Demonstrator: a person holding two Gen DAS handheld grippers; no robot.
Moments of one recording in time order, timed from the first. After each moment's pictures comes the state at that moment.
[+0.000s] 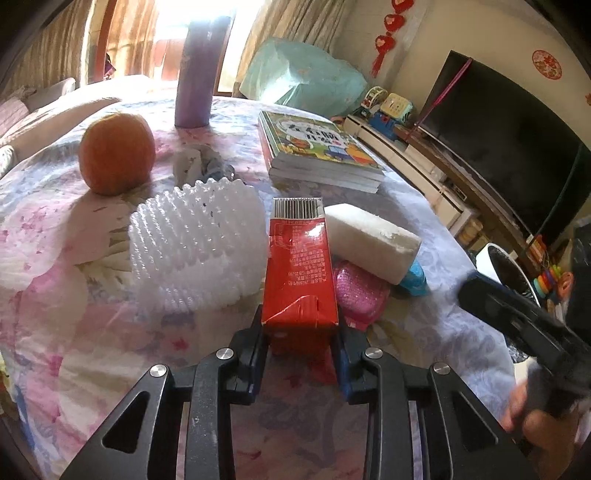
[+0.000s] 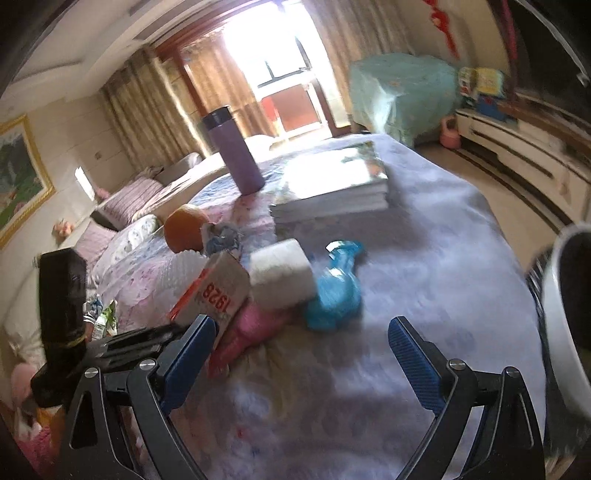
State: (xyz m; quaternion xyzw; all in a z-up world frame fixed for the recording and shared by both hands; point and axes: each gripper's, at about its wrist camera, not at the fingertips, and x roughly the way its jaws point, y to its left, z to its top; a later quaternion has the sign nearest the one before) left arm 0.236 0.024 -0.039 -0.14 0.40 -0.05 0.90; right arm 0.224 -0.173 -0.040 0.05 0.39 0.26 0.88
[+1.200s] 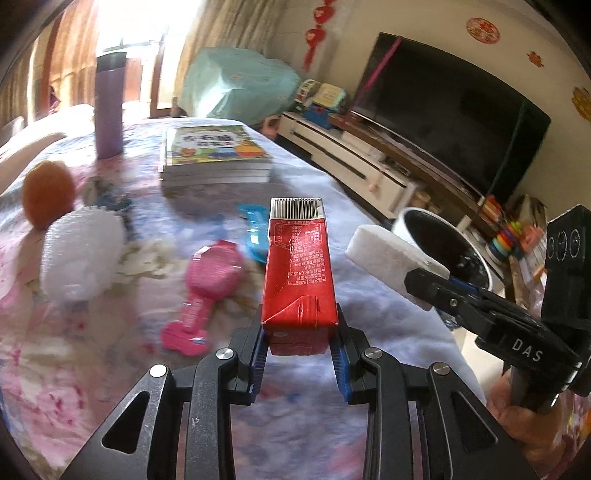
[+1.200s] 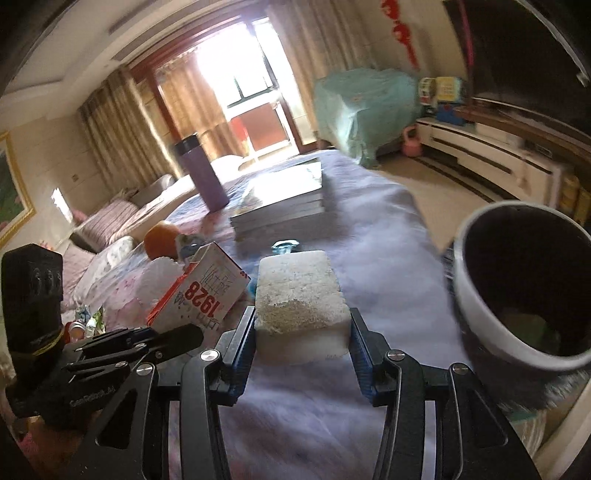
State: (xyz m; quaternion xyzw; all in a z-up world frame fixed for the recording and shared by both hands) left arm 0.208 -0.053 -0.017 -0.09 0.38 -0.16 0.91; right arm 0.168 -0.255 -0.024 0.09 0.37 0.18 0.91
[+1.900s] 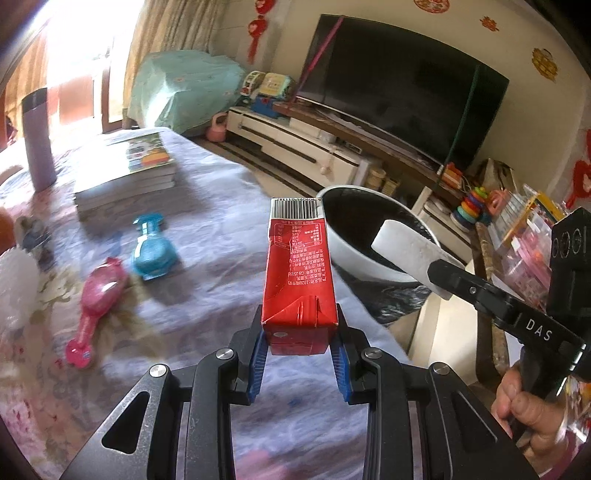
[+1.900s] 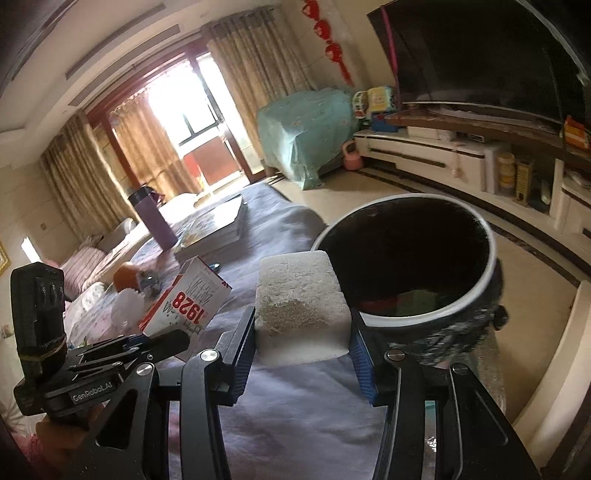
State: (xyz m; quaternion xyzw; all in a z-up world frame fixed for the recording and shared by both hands) left arm 0.213 -0.136 -0.009 -0.05 0.39 -0.23 0.89; right arm 0.130 -0.349 -0.007 0.14 0.34 0.08 0.93
